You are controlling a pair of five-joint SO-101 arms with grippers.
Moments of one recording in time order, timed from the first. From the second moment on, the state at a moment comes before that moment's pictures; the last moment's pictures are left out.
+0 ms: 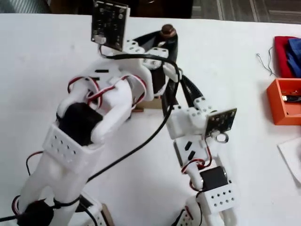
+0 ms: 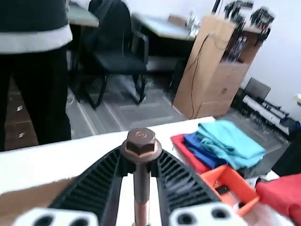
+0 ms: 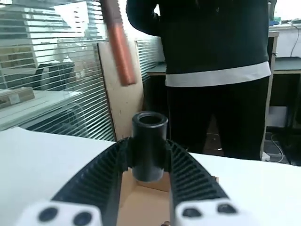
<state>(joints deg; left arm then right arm) 28.2 -27.3 -5.1 48.0 17.5 -21.9 -74.6 77.1 0.5 -2.8</state>
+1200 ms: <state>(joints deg) 30.9 -27.2 0.9 46.2 12.8 -22.2 -74.2 77.1 0.5 2.4</state>
